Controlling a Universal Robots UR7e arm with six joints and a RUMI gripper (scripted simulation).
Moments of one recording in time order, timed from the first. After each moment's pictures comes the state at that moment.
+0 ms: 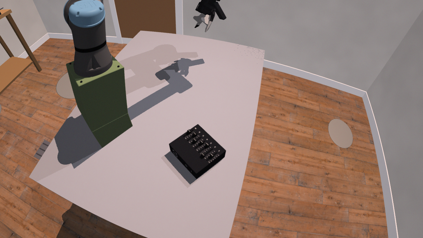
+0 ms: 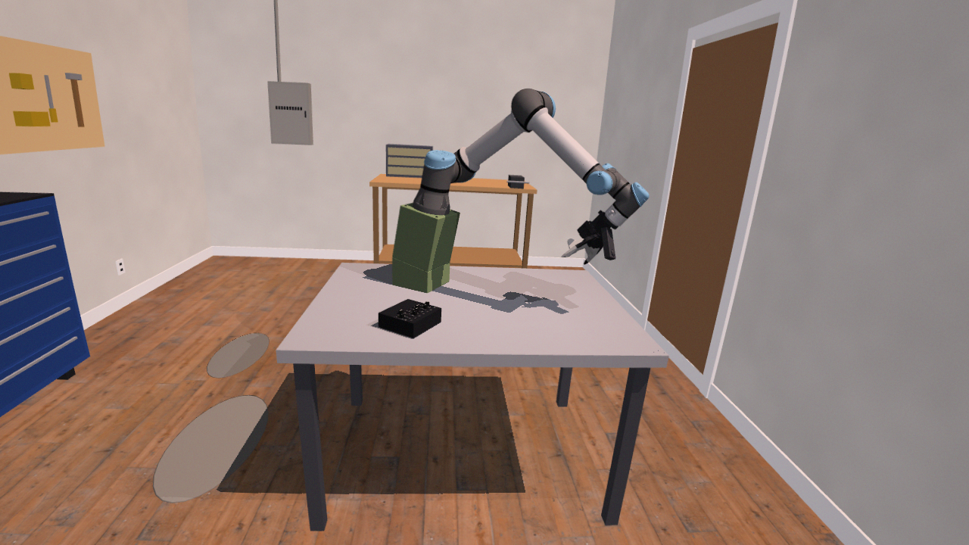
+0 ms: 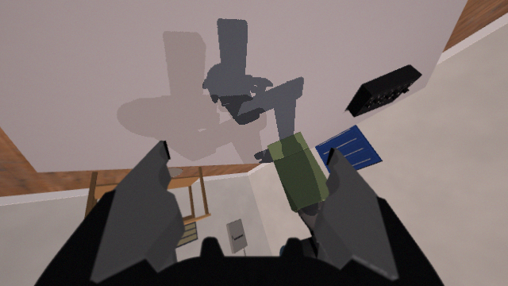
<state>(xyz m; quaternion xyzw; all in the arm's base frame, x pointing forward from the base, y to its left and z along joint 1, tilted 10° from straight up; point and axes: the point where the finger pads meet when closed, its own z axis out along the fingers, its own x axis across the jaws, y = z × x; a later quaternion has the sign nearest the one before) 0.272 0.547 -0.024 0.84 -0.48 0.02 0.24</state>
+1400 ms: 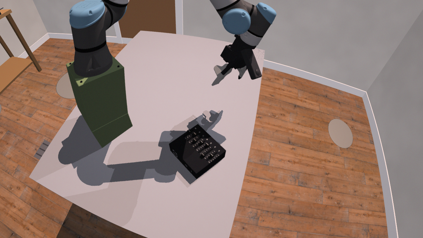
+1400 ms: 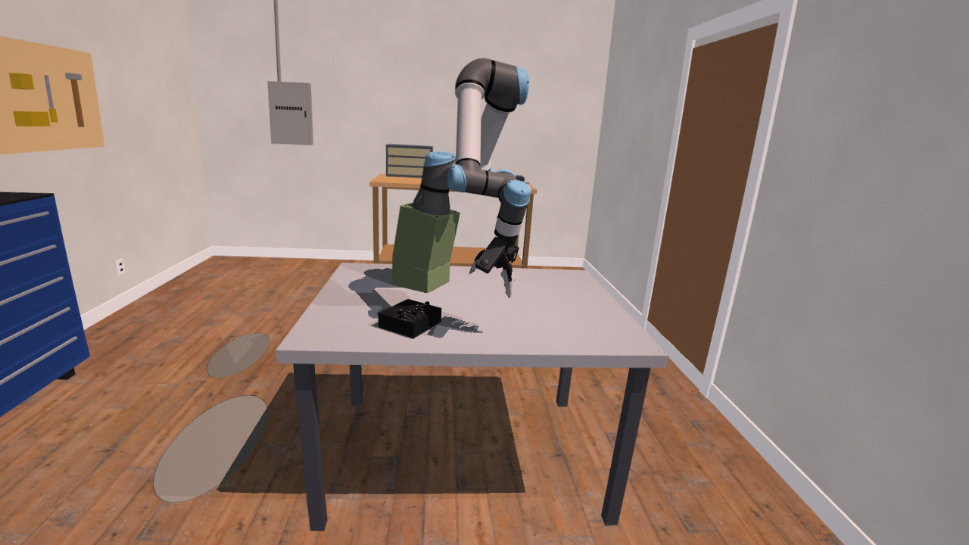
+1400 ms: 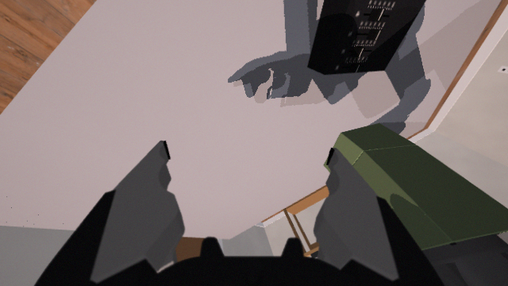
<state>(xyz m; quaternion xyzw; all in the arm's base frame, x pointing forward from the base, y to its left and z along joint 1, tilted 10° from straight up) 0.480 0.210 -0.088 0.44 -0.89 -0.06 0.10</state>
